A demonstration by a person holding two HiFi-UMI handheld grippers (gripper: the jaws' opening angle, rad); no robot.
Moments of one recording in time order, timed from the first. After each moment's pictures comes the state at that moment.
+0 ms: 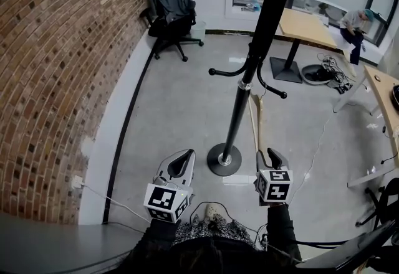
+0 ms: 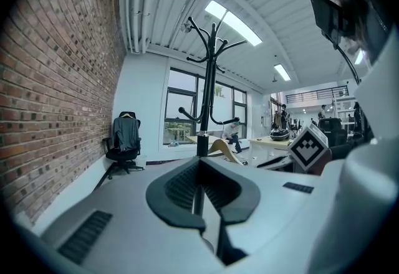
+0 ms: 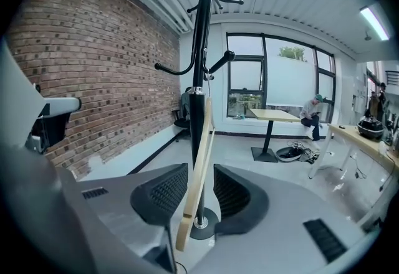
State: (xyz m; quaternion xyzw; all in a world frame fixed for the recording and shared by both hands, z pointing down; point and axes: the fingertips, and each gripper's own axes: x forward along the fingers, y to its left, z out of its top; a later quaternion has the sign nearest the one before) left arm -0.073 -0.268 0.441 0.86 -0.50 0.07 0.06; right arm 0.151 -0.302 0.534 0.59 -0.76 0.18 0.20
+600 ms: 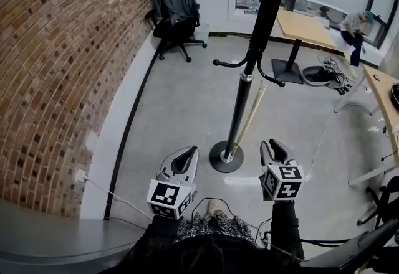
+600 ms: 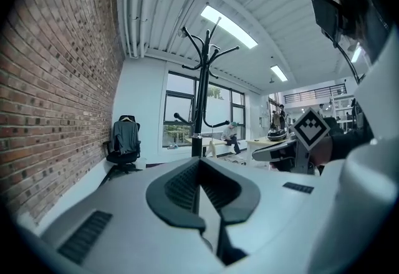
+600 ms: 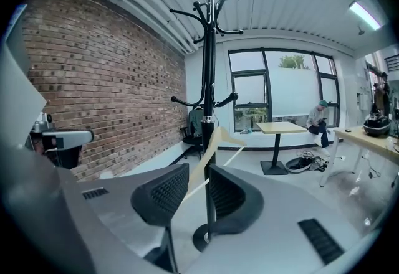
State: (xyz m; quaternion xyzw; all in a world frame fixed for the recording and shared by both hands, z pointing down) left arm -0.073 -0.223 0.430 0.86 -0.50 0.06 0.05; right arm 0.140 -0.265 0.470 0.58 -0.80 0.14 0.12
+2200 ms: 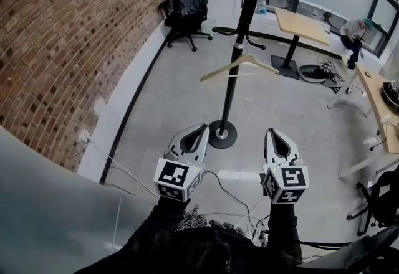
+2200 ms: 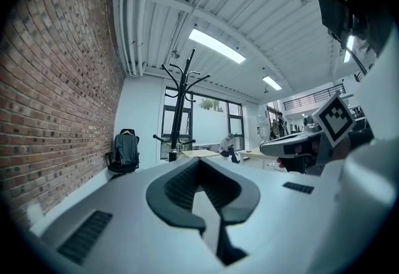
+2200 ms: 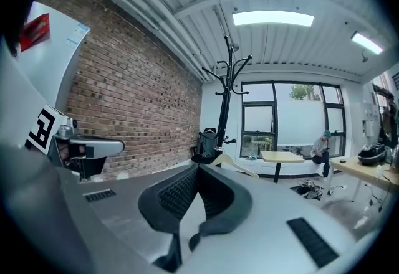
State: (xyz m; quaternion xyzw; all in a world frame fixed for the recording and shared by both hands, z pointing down) left arm -0.002 -0.027 0.370 0.86 -0.51 0.02 0.01; right arm 0.170 -0.036 0.368 0.55 -0.83 0.02 0.08
